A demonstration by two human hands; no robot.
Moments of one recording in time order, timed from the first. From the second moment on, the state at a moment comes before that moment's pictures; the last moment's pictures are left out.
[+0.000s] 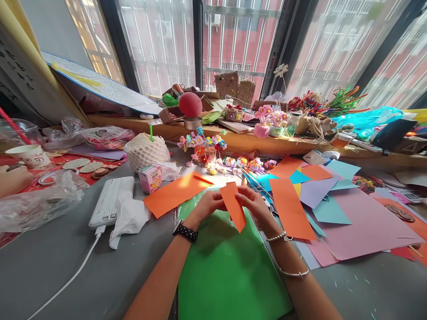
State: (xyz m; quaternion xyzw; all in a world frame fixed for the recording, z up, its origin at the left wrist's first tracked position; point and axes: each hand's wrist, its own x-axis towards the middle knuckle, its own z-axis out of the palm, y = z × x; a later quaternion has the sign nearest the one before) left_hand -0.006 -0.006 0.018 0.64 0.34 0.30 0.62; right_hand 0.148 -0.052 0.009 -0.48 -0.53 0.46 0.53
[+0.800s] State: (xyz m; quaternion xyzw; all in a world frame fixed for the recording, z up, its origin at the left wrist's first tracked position) left_hand -0.007 0.006 0.004 0.47 0.44 0.48 0.59; right_hand 0.148 -0.048 0.003 -0.33 -0.30 0.54 0.71
